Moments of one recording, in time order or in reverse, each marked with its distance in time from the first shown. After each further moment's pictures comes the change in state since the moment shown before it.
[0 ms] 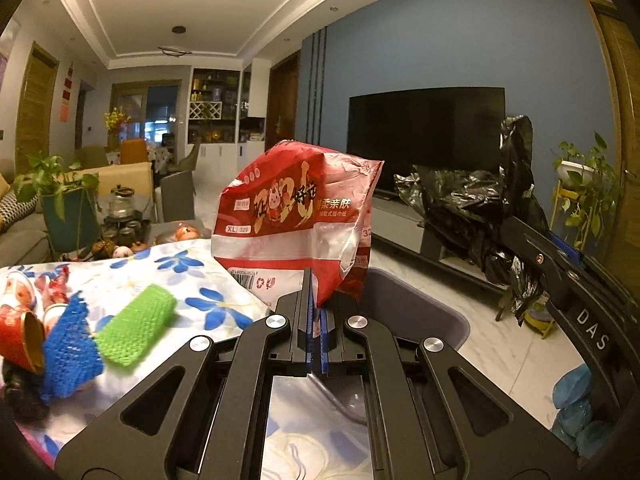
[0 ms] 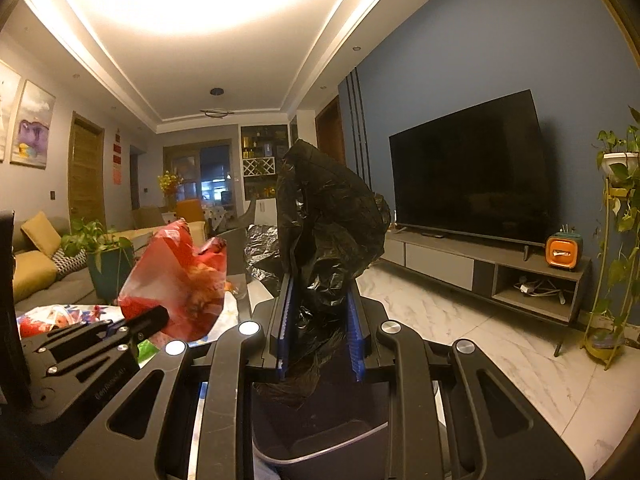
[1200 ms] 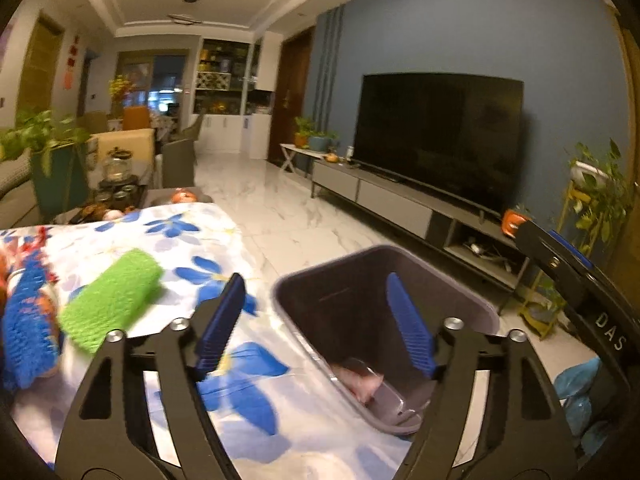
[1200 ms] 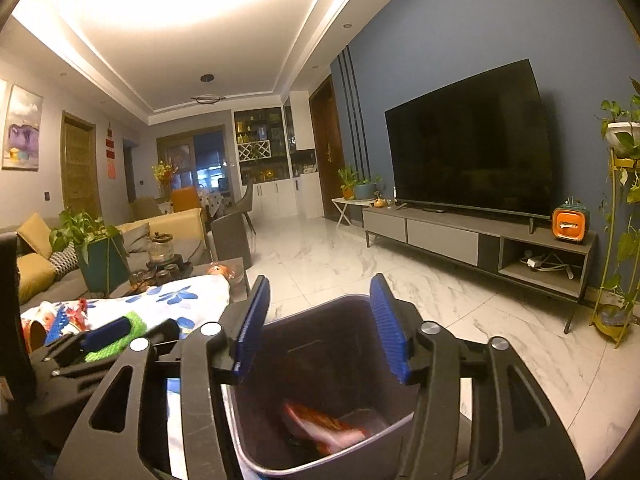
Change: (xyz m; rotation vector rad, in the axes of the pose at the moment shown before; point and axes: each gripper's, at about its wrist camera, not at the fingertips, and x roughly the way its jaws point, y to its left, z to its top) left arm 0.048 0.032 -0.019 -0.083 0.073 0.014; right arm 0.034 0.000 -0.014 0.052 0.071 0.001
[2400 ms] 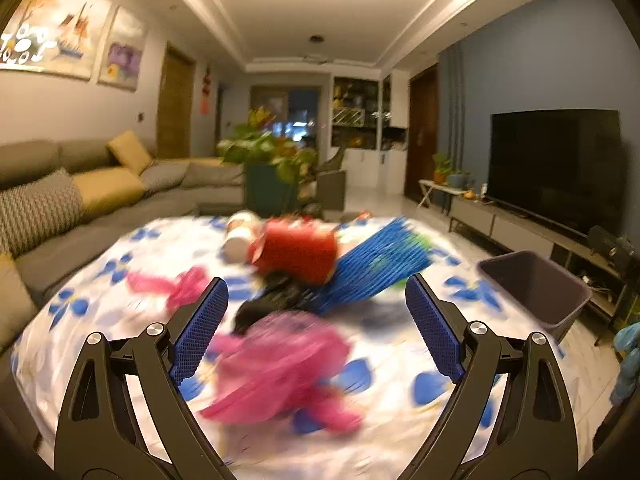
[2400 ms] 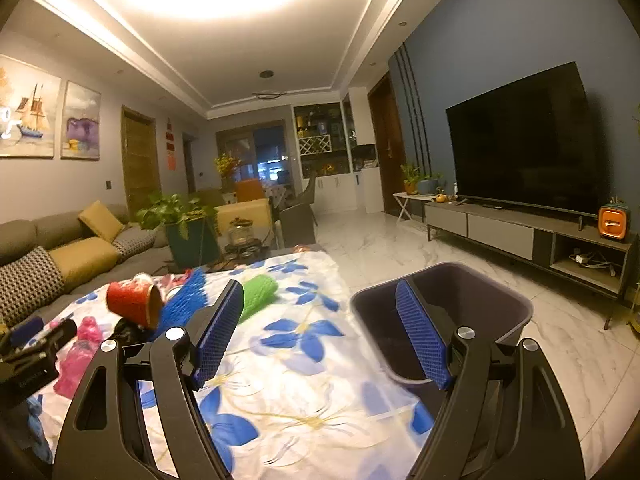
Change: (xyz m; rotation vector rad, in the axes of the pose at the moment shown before) left arm -0.253 0.122 -0.069 -0.084 -0.117 0.513; right arm -0.088 0.101 -0.035 -0.035 0.027 0.224
